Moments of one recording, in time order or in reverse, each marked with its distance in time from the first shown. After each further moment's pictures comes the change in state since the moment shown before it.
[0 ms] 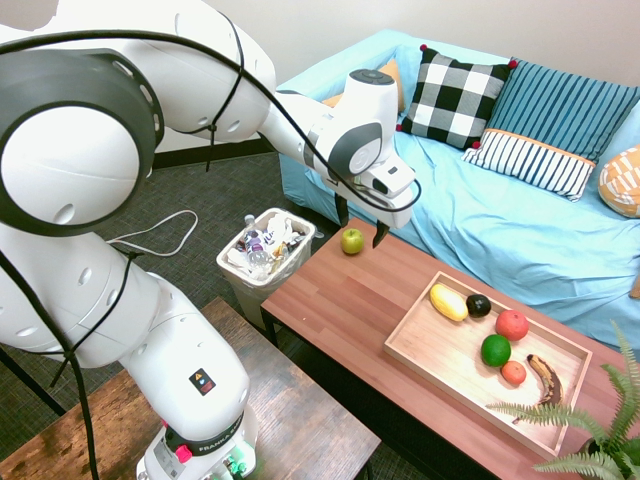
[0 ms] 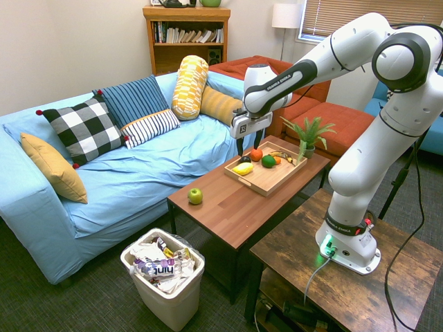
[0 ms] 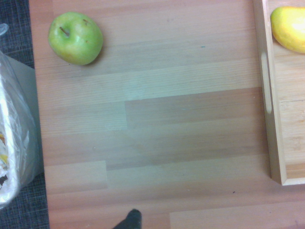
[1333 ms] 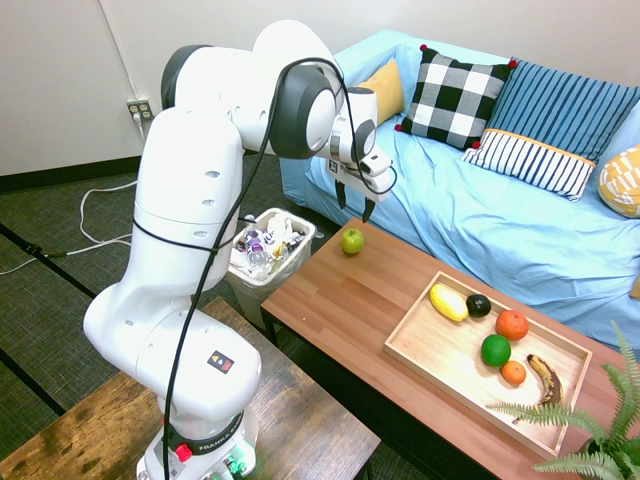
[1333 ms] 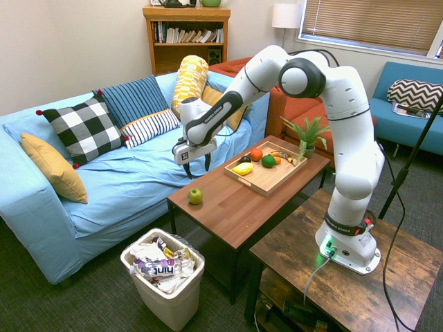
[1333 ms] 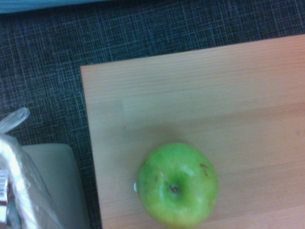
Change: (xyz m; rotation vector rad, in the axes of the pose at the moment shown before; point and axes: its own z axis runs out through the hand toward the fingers) arm 0.004 -0.239 0.152 -0.092 0.014 0.069
